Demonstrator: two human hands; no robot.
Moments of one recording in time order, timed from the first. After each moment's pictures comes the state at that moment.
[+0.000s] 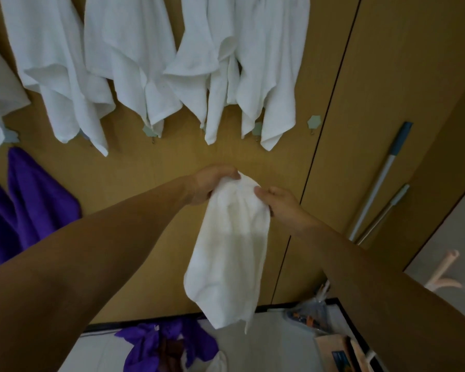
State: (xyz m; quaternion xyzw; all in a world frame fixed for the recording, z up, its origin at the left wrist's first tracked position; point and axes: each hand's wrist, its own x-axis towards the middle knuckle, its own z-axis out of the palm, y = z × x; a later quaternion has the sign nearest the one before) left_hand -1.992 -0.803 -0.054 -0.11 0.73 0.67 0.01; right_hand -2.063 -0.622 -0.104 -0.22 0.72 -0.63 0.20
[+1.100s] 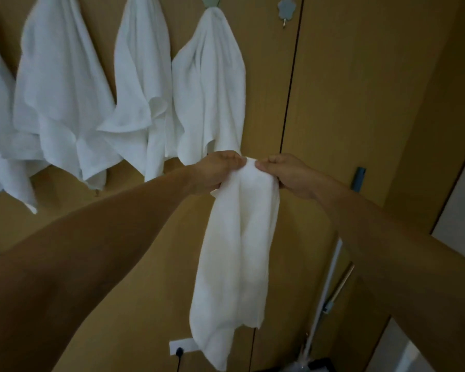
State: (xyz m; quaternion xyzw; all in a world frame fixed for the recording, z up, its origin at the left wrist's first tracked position) left_hand -2.146 -0.716 0.052 0.00 0.78 0.62 -0.09; right_hand -2.227 -0.538 0.052 -0.35 0.78 -0.51 0.11
